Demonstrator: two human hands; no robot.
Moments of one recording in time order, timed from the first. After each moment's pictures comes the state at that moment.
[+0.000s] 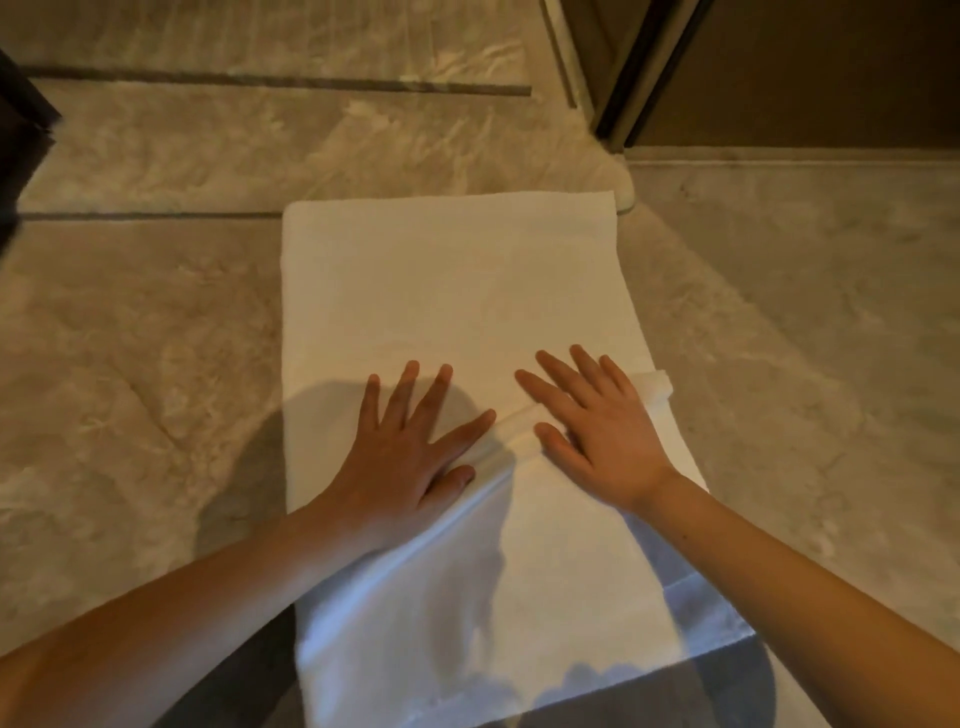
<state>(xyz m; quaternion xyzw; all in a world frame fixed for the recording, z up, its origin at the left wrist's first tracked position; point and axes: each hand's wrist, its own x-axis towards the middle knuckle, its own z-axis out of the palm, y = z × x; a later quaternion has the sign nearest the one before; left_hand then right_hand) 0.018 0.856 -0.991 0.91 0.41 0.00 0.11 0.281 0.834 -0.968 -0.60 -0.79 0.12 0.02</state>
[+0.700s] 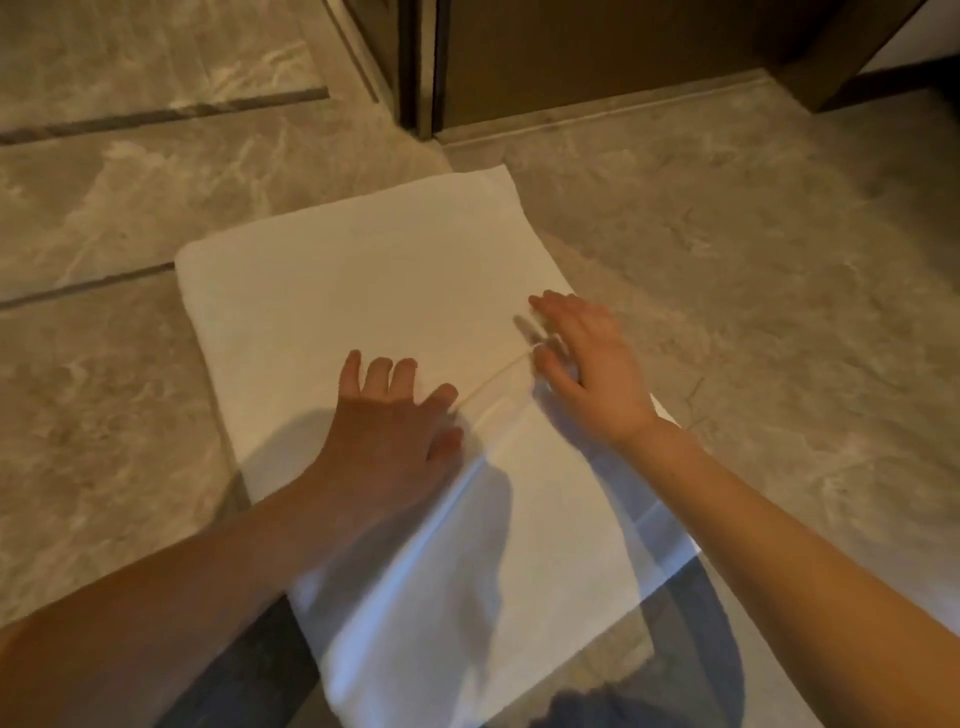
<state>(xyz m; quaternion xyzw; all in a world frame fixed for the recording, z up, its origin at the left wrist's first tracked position) 0.148 0.886 -0.941 0.94 0.34 -0.07 0.05 0.381 0.819 -0.948 -0.74 -0.62 0.11 0.23</state>
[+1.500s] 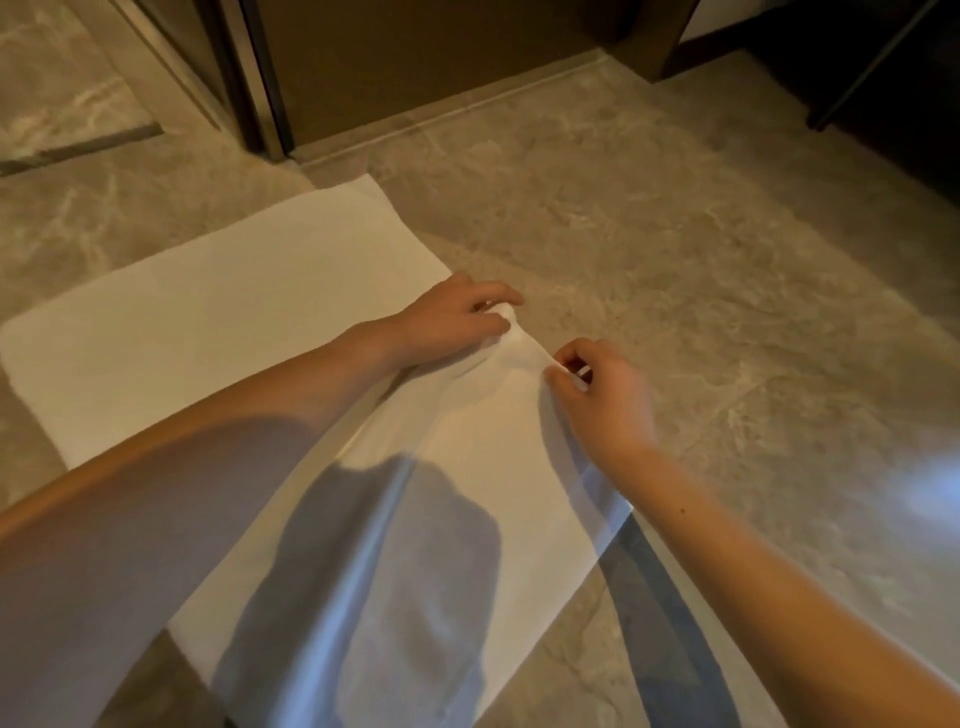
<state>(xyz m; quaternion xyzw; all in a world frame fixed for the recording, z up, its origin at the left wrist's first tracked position) 0.329 0.942 -0.948 0.86 0.17 0.02 0.48 0.402 0.738 -0.939 -0.89 -0.34 0.10 0.29</state>
